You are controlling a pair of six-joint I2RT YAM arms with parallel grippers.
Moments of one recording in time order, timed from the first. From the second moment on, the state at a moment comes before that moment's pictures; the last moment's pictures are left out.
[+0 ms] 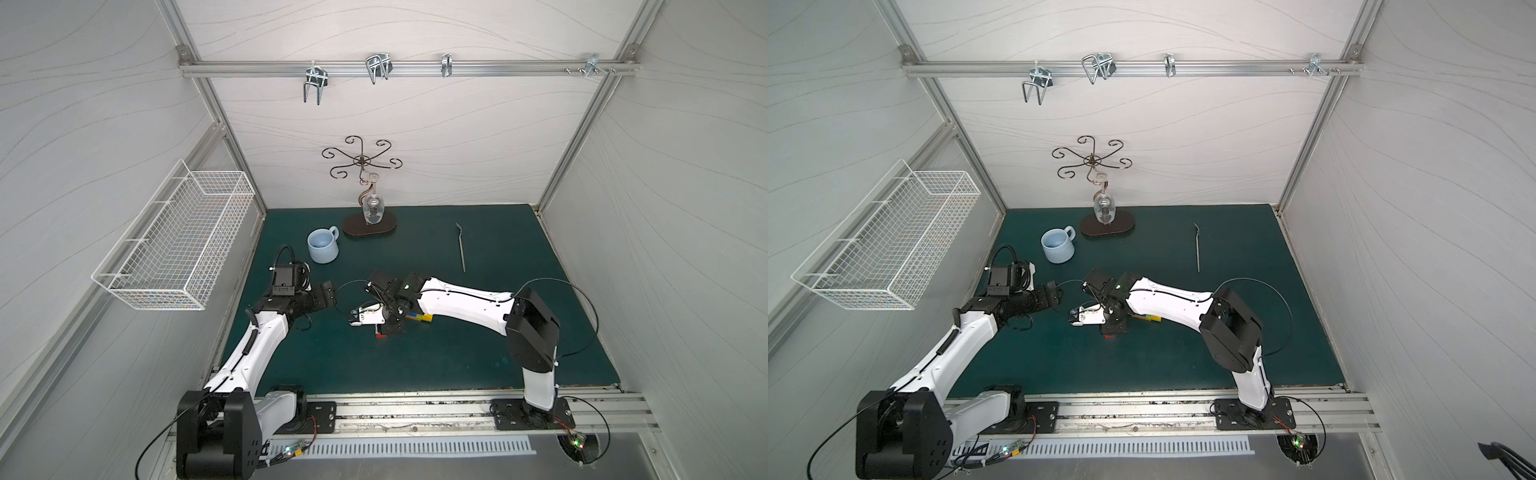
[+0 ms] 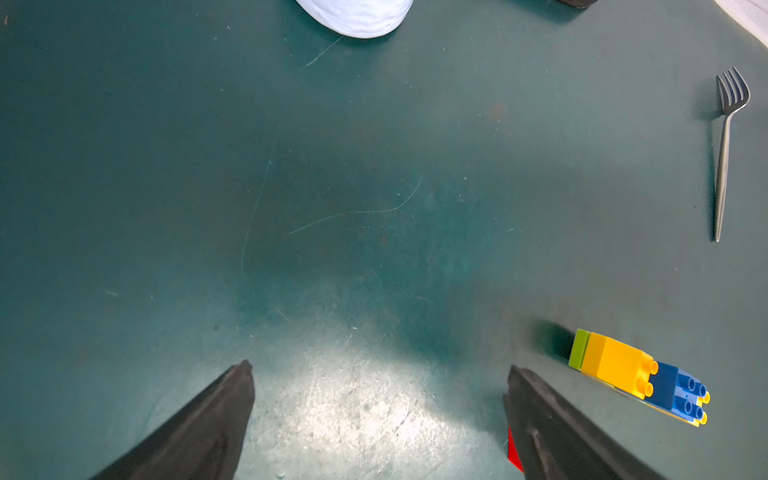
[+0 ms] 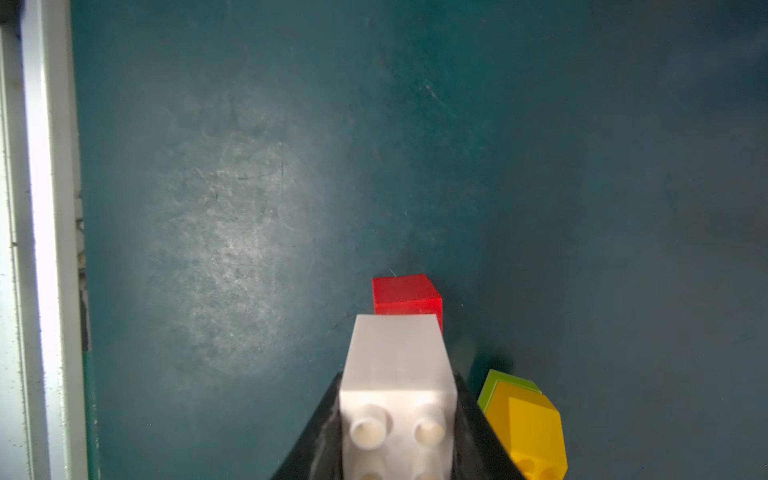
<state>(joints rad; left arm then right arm) 0.01 1.12 0.69 -0.53 0.19 -0.36 1.12 1.95 1.55 -0.82 -0.10 -0.65</state>
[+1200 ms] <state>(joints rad) 0.01 1.12 0.69 -0.53 0.19 -0.37 1.11 2.02 1.64 -0.90 -0.08 -0.73</state>
